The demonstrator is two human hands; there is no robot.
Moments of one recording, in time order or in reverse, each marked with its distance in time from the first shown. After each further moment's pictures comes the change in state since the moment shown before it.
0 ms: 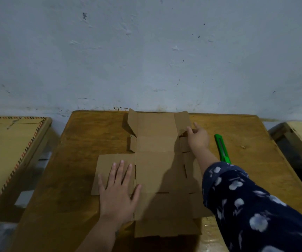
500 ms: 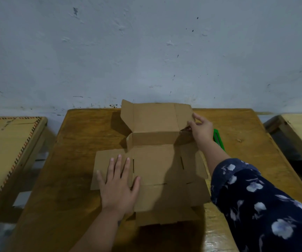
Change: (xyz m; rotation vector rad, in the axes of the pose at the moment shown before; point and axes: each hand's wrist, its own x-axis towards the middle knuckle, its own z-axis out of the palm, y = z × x) left_hand 0.007 0.007 0.000 -0.017 0.003 -0.050; right_hand 0.001 -0.004 -0.025 0.316 0.018 0.026
